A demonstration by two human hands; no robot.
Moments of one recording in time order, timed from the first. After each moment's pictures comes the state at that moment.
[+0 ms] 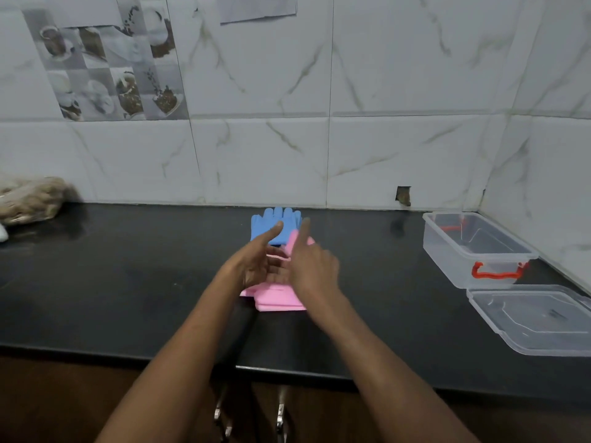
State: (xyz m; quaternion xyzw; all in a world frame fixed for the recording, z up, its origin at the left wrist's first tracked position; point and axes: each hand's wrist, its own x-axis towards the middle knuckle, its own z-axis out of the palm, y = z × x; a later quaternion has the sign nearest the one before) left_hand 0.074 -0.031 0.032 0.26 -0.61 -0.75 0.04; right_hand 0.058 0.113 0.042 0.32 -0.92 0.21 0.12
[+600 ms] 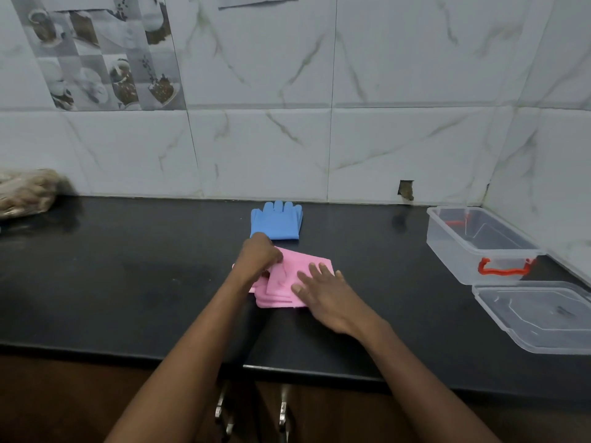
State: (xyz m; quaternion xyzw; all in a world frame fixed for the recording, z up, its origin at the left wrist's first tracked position) left_hand 0.062 -0.027 0.028 0.35 -0.84 -0.39 0.14; right_hand 0.018 0.152 -0.026 0.46 -0.87 0.16 -0.07
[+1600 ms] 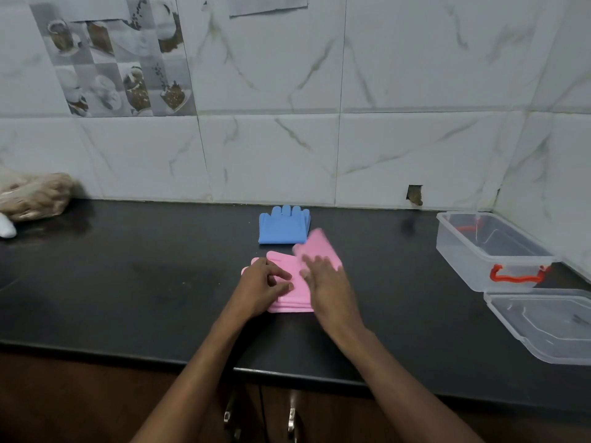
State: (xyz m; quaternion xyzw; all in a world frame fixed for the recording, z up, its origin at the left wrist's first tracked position) left_hand 0.113 -0.028 -0.018 0.18 -0.91 -0.30 0.22; right_hand 0.039 0.121 -0.014 0.38 -0.88 0.28 0.06
